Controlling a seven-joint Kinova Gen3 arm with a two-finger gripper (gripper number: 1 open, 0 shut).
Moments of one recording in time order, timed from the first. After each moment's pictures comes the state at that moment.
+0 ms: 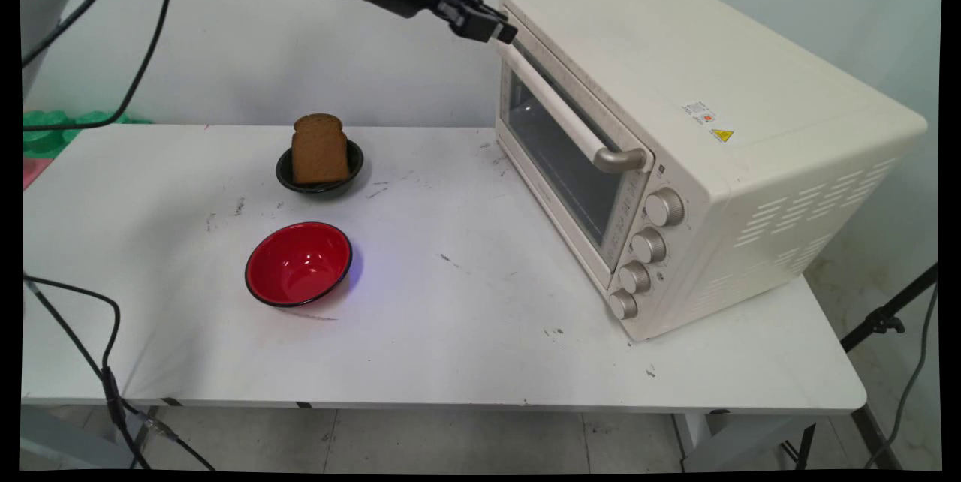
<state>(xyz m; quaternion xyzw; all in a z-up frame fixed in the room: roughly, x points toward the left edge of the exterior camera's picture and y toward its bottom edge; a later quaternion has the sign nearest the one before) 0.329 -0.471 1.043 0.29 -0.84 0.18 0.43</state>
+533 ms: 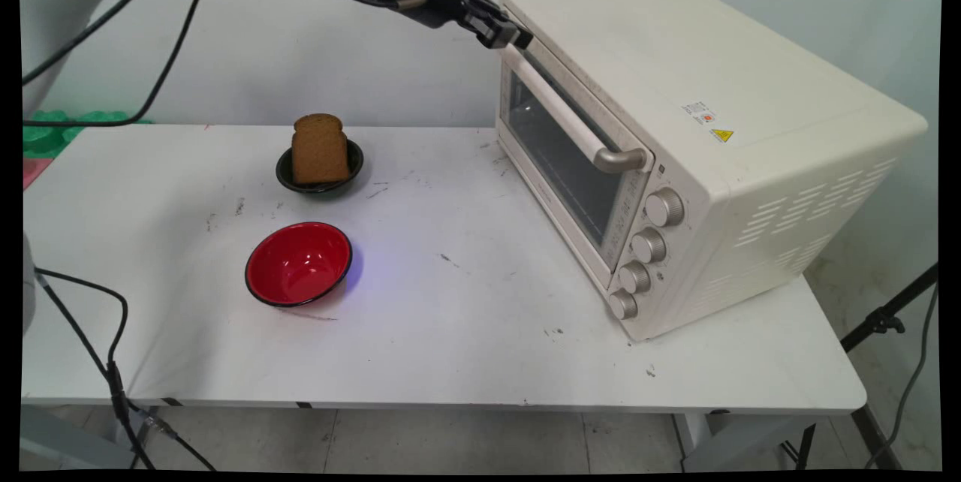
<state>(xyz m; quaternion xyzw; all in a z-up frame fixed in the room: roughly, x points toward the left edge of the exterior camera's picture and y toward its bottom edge) 0.302 -0.484 1.031 0.29 -0.84 0.18 0.42</state>
